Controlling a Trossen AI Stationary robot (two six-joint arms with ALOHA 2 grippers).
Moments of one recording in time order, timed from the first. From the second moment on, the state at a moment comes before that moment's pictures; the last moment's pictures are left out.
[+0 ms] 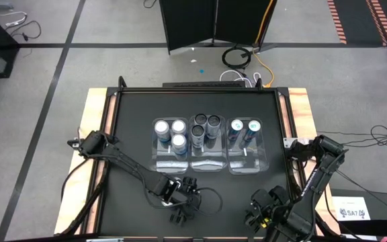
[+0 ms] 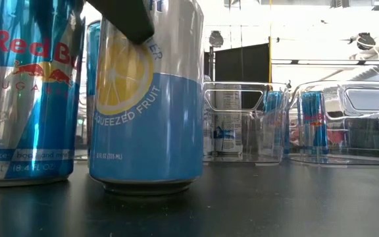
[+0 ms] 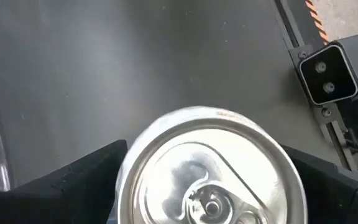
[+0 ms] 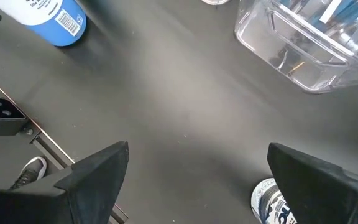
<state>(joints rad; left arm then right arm) -0.50 1.99 1.53 -0.57 -0.04 -0.16 0.97 1.84 1.67 -1.44 0.42 1.88</state>
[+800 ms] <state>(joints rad) -0.48 2.00 1.78 -0.57 -0.11 -0.07 0.97 1.84 1.67 -1.44 0.42 1.87</state>
